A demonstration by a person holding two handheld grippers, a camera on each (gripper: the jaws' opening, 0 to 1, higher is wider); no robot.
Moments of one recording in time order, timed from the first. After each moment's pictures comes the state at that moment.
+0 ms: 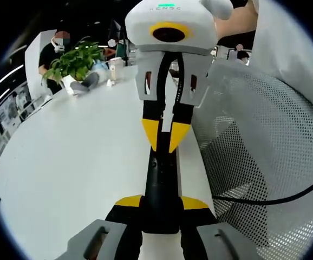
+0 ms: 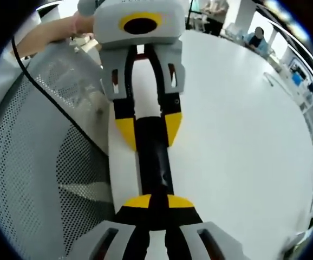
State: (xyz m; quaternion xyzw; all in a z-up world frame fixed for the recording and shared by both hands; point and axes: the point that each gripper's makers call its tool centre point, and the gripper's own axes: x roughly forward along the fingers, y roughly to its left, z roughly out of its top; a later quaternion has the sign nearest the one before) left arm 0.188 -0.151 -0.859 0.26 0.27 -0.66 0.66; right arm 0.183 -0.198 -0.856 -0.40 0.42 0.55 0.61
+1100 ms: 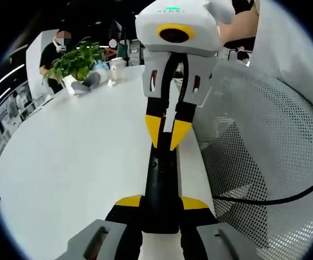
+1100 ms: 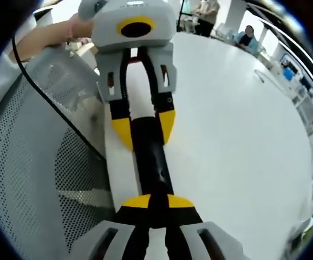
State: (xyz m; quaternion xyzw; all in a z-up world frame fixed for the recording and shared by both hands) left arm 0.189 -0.151 -0.859 0.25 0.27 -0.65 0.66; right arm 0.184 -0.203 -0.853 -0.35 0.41 0.53 0.65
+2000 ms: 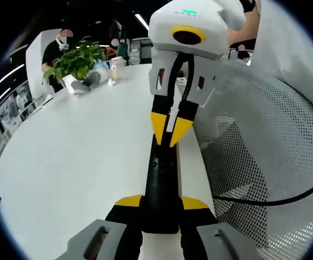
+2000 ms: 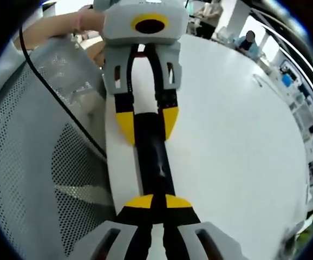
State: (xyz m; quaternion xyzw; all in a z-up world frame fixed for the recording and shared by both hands) left arm 0.188 -0.150 -0.860 0.26 0.28 -0.65 0.66; right arm 0.184 -0.208 -0.854 -0.38 0.41 0.52 0.65
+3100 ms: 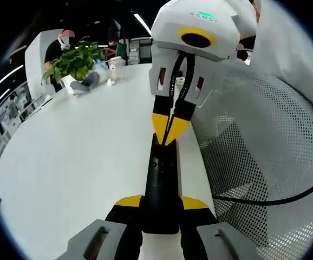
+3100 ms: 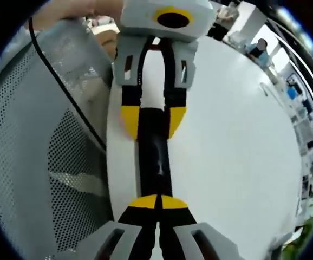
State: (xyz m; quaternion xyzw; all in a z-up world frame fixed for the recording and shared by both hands) left arm 0.189 -0.151 -0.860 0.26 0.27 -0.65 0.66; right arm 0.187 -0.210 -0.855 -0.42 0.40 0.51 0.64
